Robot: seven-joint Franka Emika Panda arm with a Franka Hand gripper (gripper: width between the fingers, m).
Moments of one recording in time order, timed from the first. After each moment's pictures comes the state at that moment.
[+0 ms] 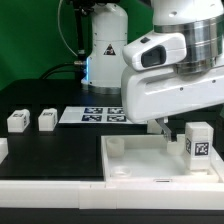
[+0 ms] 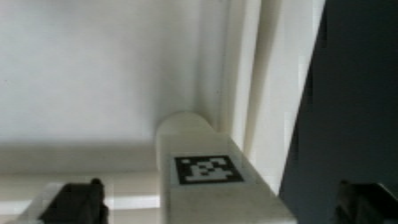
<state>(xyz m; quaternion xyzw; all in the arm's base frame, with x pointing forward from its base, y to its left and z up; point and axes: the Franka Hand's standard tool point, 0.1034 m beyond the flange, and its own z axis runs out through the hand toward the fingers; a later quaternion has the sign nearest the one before) 0.615 0.112 0.080 -0.99 -0.07 0.03 0.10</state>
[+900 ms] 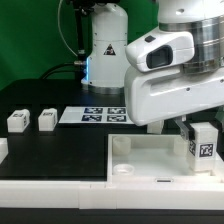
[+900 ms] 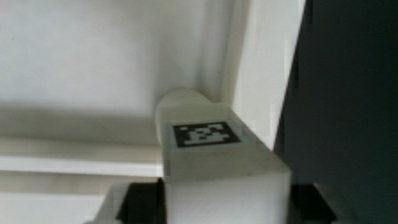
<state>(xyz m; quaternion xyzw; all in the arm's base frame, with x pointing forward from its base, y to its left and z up) 0.631 0.115 0.086 -0.99 -0.05 0.04 0.10</state>
